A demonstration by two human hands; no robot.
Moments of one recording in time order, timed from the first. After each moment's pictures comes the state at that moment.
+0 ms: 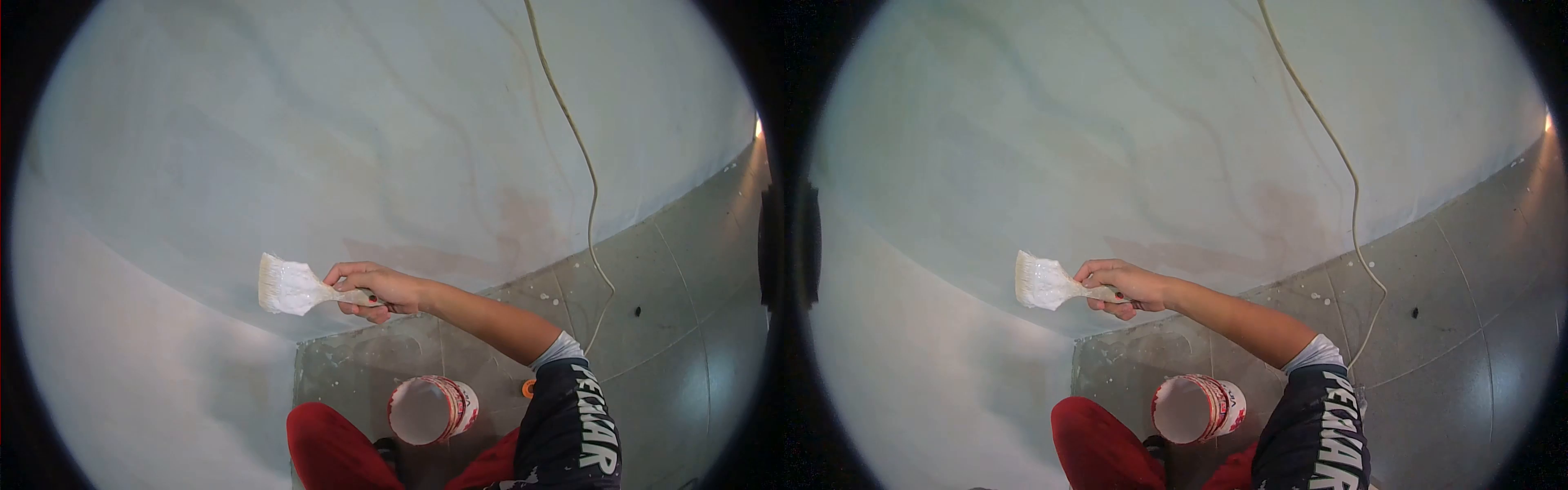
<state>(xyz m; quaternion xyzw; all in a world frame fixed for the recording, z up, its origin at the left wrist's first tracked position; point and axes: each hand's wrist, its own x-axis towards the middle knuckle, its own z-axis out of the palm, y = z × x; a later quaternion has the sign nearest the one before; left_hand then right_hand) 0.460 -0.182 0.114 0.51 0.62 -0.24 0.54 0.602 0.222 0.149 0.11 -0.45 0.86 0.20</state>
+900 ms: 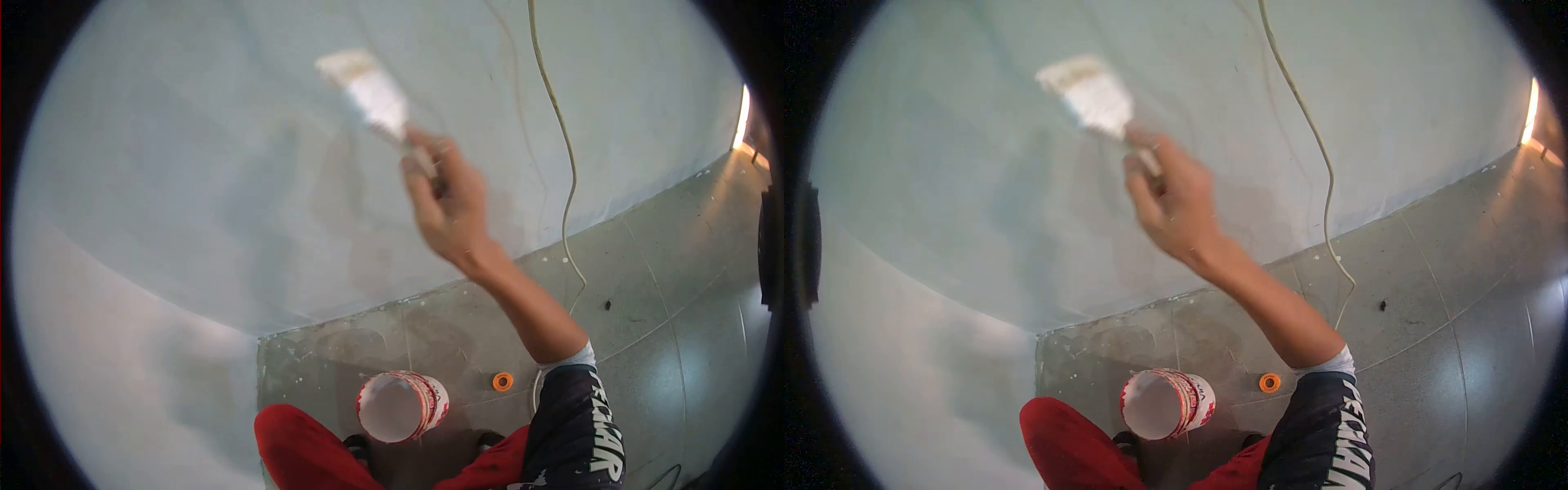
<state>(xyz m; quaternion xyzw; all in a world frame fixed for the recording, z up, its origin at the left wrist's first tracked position) 0.488 -0.136 0.118 0.53 0.59 -0.19 0.58 0.701 0.226 0.175 -0.25 -0.54 0.23 0.77</state>
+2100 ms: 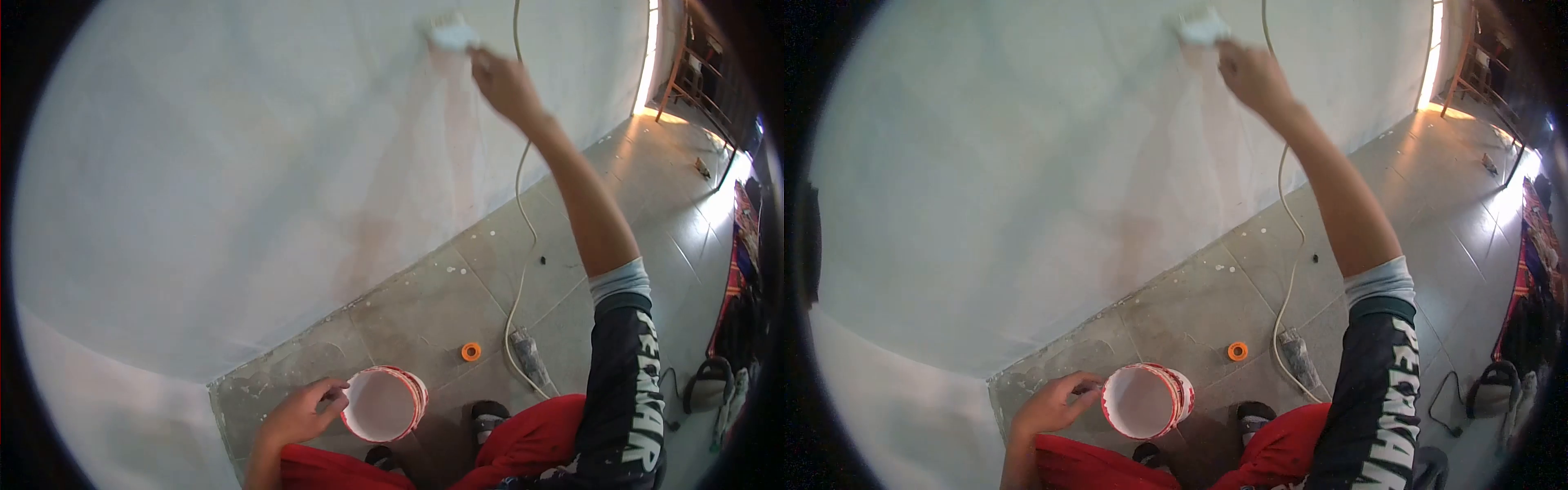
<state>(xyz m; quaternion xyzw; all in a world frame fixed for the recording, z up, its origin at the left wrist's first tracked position) 0.390 0.005 0.151 0.74 0.54 -0.01 0.41 0.877 0.265 0.211 -0.54 -0.66 -0.18 0.50</state>
